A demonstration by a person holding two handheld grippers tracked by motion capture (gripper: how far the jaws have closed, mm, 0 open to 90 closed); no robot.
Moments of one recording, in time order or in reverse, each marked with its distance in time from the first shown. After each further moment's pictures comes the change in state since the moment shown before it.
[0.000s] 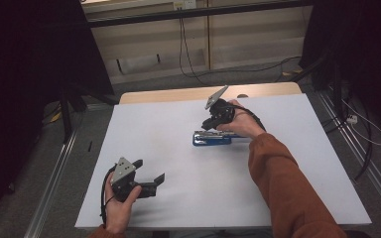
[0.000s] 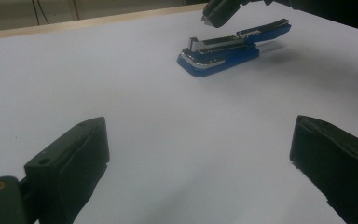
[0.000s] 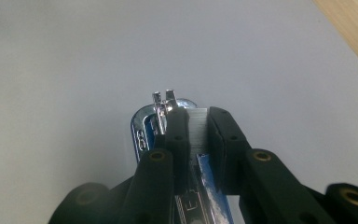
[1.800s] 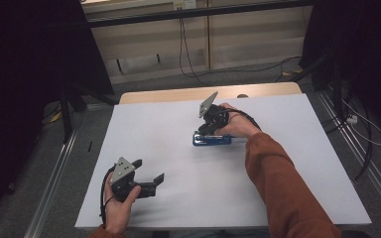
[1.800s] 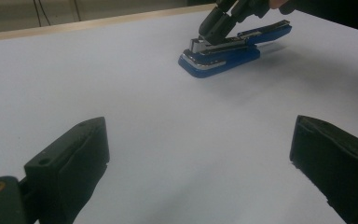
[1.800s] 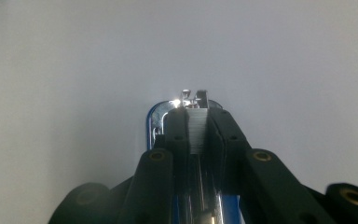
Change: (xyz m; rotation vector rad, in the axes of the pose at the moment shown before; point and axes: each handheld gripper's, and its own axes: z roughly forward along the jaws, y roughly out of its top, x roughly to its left) left arm 0.000 0.000 -0.001 -0.005 0.001 -0.001; right arm 0.007 0.006 0.020 0.065 0.069 -0.164
